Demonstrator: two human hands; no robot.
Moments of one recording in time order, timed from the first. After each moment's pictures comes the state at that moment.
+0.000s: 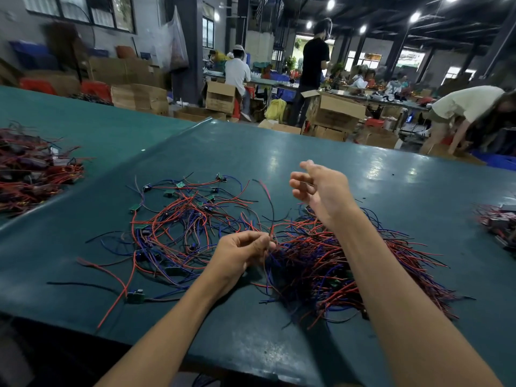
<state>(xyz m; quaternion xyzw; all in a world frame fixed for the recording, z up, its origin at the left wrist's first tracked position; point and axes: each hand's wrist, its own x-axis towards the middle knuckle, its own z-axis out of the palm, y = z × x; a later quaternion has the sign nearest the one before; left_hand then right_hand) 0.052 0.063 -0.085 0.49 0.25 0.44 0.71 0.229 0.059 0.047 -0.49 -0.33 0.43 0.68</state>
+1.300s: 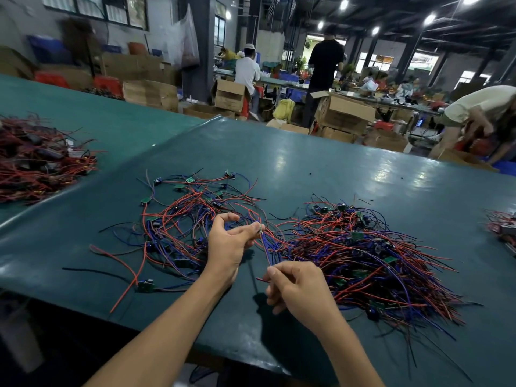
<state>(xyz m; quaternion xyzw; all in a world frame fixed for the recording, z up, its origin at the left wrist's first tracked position) 0.051 0.073 -0.086 0.40 0.32 0.59 0.62 0.168 -0.047 -0.068 -0.64 -0.54 0.34 0.43</state>
